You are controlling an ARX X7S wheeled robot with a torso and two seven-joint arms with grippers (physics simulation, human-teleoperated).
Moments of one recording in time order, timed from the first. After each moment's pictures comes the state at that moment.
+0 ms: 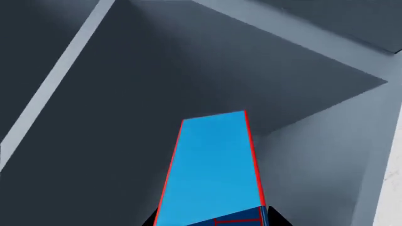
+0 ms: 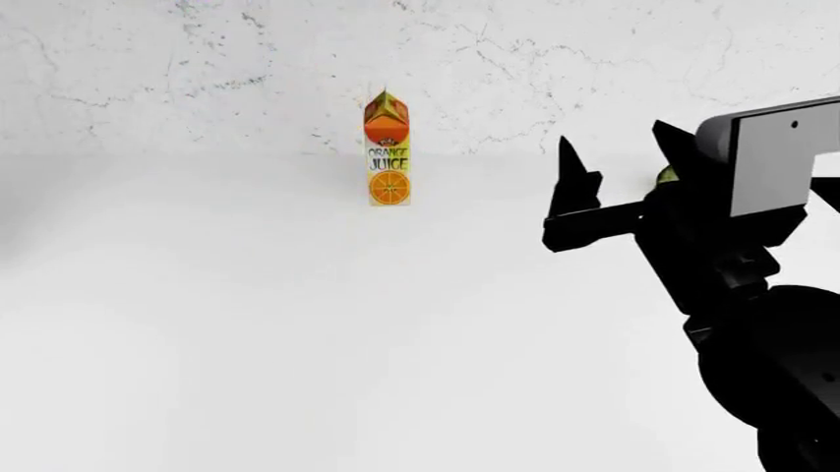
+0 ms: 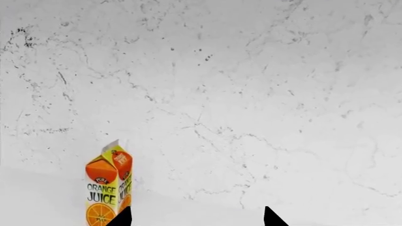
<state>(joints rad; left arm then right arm) -2.28 -0.18 0.36 -0.58 0.54 -0.57 1.26 0.73 0.38 0.07 -0.70 0.68 1.21 0.21</state>
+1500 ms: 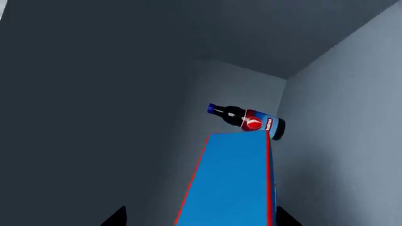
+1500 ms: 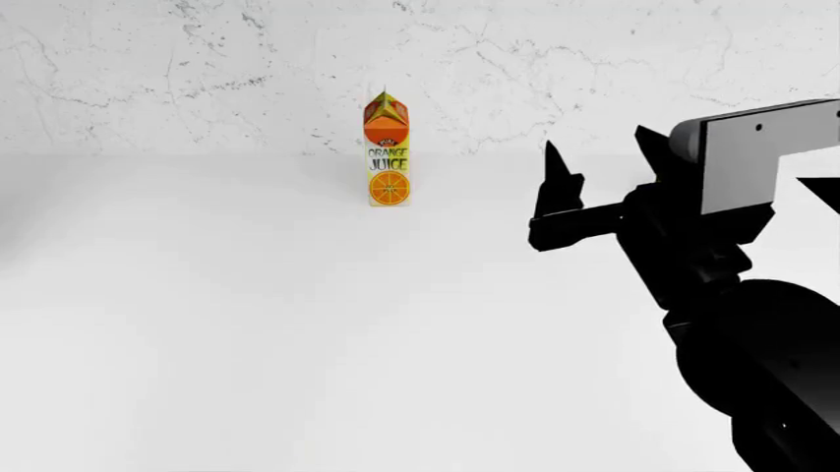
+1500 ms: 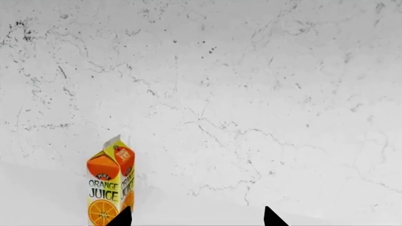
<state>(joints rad) -2.29 -0.20 0.48 -0.86 0.58 -0.28 1.08 0.72 0.38 0.00 -0.64 0.67 1.14 0.22</state>
